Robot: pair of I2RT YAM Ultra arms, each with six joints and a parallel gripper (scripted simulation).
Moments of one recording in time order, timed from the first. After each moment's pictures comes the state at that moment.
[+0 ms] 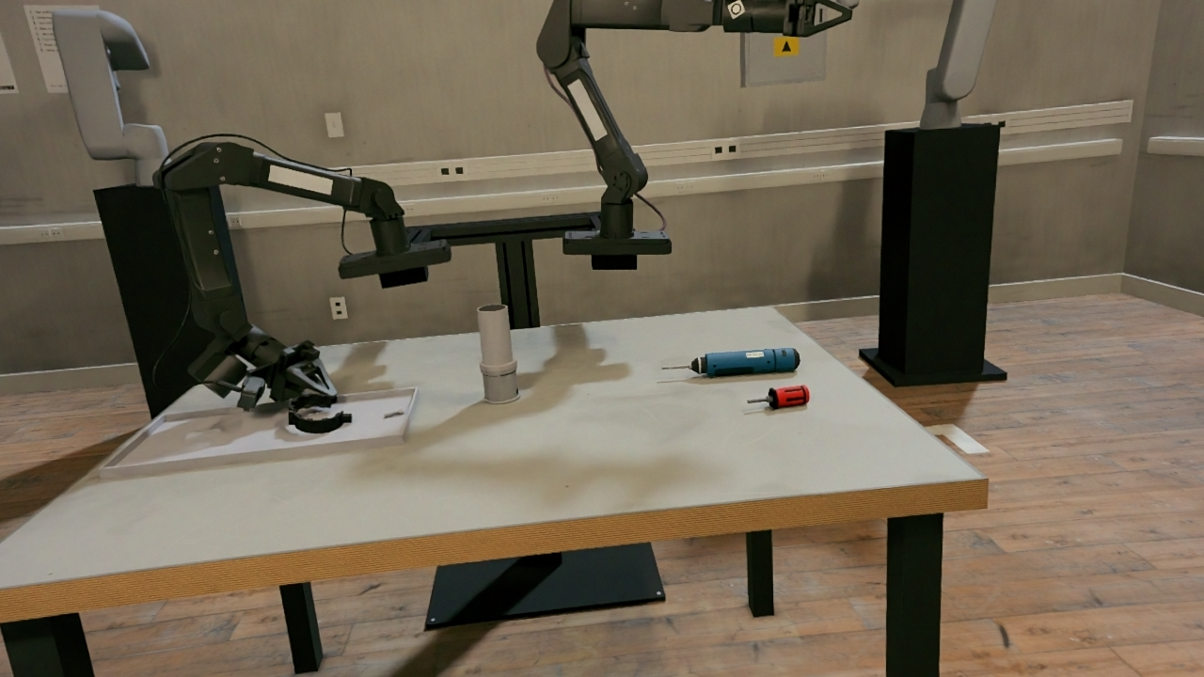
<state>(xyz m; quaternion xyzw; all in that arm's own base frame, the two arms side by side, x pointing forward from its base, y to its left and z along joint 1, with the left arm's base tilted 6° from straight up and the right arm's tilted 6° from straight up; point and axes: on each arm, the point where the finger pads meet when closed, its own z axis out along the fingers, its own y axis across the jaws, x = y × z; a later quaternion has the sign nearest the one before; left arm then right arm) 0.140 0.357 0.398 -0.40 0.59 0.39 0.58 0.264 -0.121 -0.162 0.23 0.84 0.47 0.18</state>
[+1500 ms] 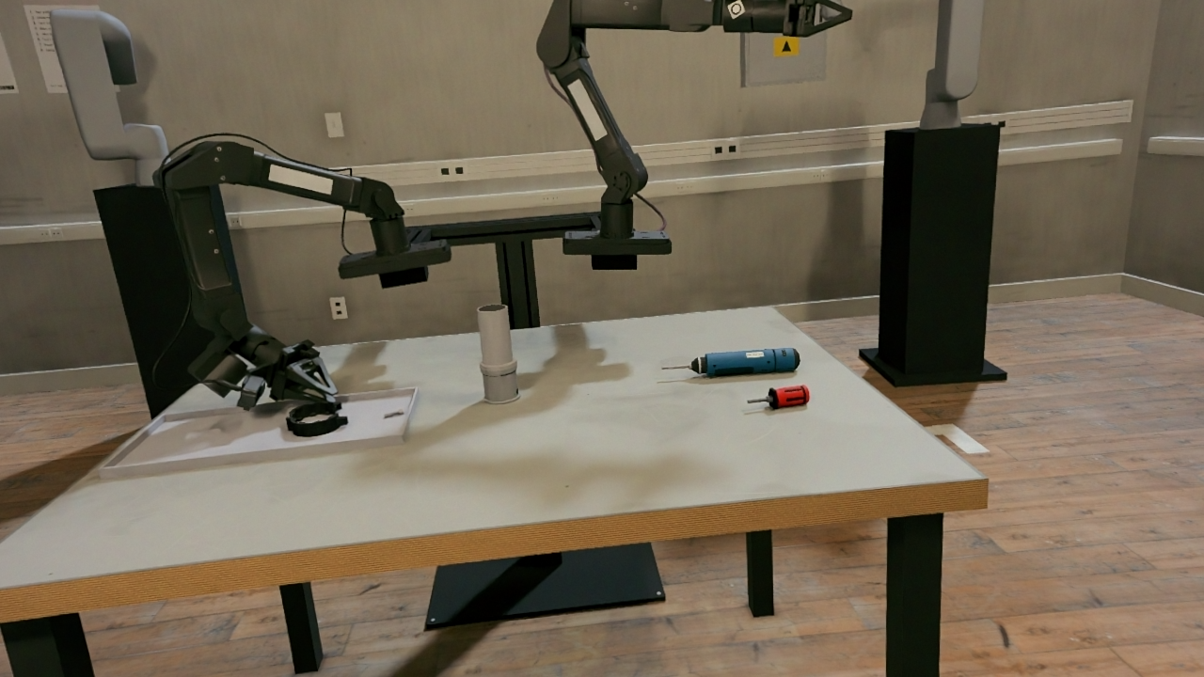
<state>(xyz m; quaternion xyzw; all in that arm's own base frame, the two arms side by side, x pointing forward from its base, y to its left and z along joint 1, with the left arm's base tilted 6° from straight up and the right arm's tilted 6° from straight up) 0.140 0.357 0.398 -0.40 0.59 0.39 0.58 0.264 -0.120 -0.161 0.23 0.84 0.47 0.18</state>
